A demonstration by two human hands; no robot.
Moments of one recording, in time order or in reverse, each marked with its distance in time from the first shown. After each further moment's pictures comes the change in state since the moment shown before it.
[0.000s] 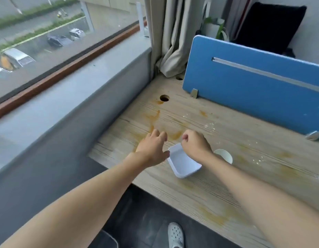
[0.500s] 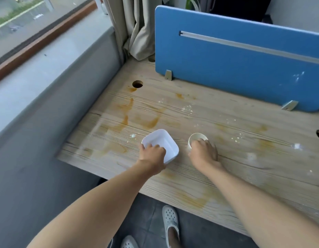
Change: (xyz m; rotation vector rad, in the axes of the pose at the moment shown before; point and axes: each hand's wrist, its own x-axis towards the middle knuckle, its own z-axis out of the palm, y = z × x) left_hand 0.026 0.069 0.098 0.366 -0.268 0.030; right_hand -0.016 0.129 0.011 -0.500 0.013 0.130
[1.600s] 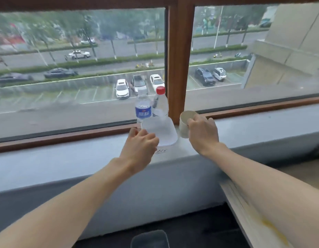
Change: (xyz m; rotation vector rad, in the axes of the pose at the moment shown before) left_hand -0.440 -0.379 -0.004 0.165 0.763 -0.786; right_hand -0.186 -0.545 -0.148 0.035 0.621 -1.273
